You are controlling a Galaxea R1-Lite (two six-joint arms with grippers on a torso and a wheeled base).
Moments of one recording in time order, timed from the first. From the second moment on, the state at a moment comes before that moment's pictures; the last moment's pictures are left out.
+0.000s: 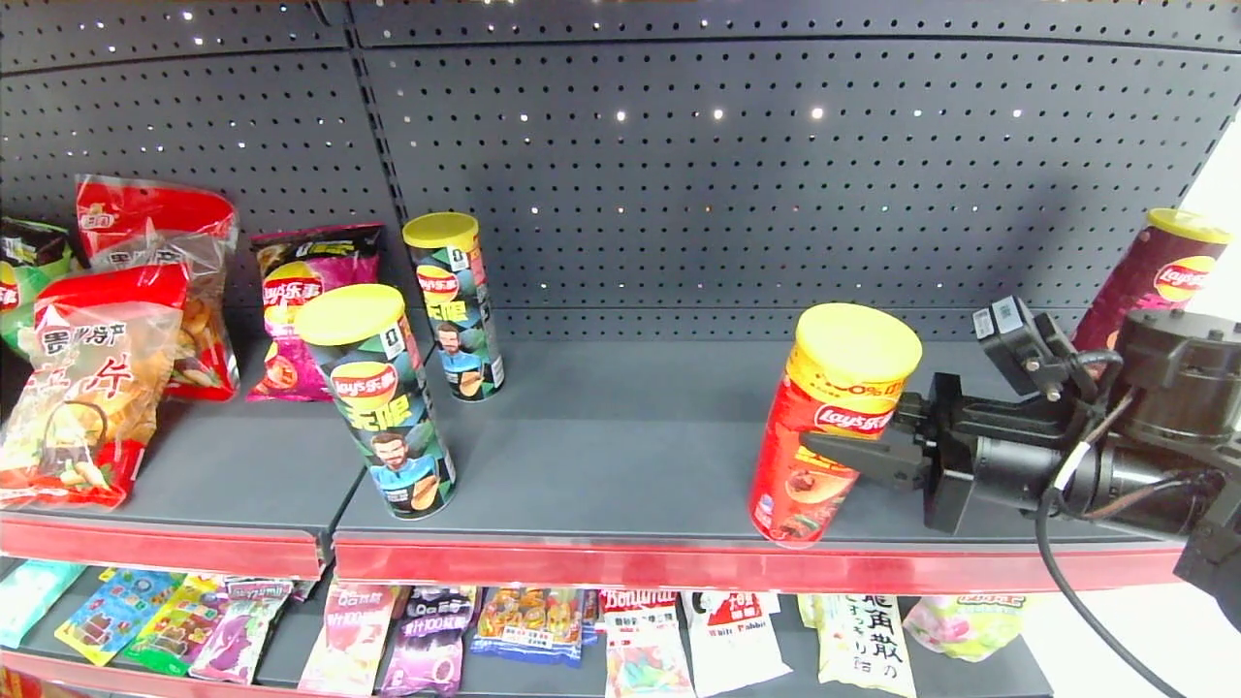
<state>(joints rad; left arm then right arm) -0.18 0.37 -0.54 0.25 -0.28 0.06 0.29 1.63 -0.51 -0.92 0.77 -0.20</state>
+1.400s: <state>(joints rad) -0.18 0.37 -0.55 0.25 -0.29 0.06 0.23 1.51 -0.37 -0.92 0.72 -0.20</state>
